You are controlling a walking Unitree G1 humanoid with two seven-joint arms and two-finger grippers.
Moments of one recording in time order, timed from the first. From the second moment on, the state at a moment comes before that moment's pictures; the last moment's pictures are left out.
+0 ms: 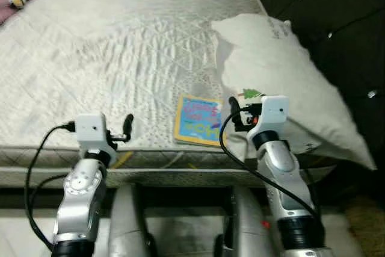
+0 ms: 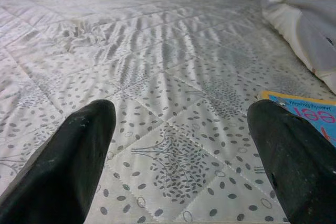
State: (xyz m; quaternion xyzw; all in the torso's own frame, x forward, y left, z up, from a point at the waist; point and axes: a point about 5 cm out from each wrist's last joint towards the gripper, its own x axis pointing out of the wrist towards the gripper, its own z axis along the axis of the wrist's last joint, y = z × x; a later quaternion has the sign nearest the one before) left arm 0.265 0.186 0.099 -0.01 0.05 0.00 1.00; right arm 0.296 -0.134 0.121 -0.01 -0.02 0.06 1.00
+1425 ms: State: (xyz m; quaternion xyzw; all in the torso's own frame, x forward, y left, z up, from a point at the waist) left arm 0.259 0.171 0.094 0.01 0.08 -0.05 1.00; right arm 0.281 -0.154 0.108 0.03 -0.02 0.00 1.00
